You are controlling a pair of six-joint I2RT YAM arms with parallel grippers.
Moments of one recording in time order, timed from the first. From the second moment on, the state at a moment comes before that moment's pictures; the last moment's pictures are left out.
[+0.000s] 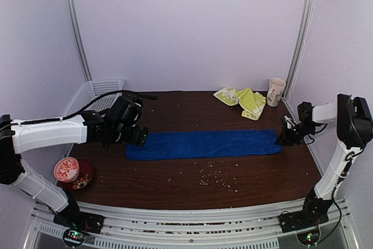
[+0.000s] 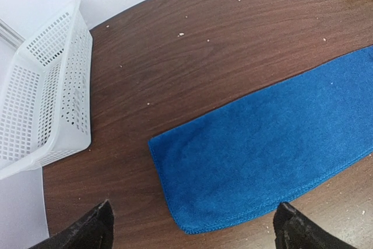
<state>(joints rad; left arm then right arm) -0.79 1.40 0.97 -0.42 -0.53 -0.23 -0.19 1.80 1.01 -0.47 -0.49 -0.06</state>
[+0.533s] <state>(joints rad) -0.79 1.38 0.95 -0.42 -0.53 -0.24 -0.32 1.69 1.06 -0.53 -0.37 -0.06</state>
